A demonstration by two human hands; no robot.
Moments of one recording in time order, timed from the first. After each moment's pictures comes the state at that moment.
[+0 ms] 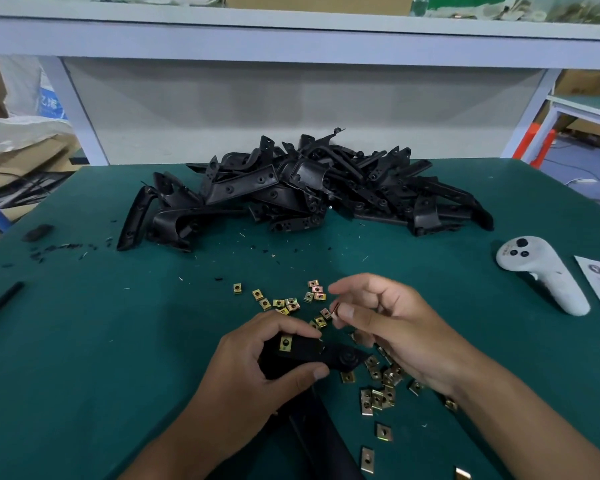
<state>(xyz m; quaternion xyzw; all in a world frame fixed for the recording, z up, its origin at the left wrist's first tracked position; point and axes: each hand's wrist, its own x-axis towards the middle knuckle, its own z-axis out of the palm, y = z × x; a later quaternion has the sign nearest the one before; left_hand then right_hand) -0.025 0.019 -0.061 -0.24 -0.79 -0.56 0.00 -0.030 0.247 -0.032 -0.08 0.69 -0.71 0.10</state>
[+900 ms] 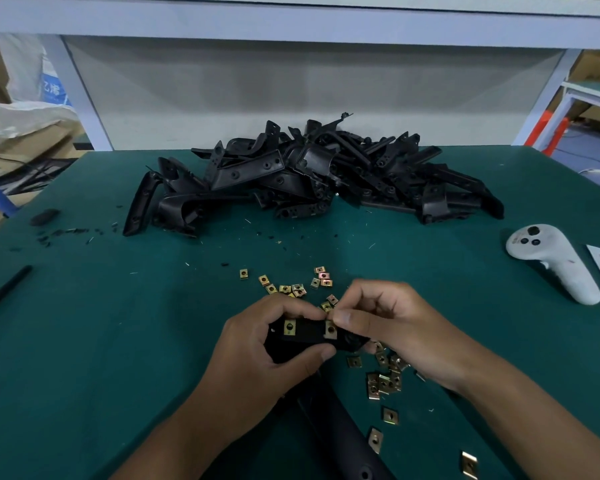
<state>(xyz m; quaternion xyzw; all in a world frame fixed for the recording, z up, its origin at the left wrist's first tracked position) -0.023 0.021 -0.058 -0.24 -0.78 -0.57 0.04 -0.020 0.239 -0.026 -0.11 0.76 -0.63 0.13</state>
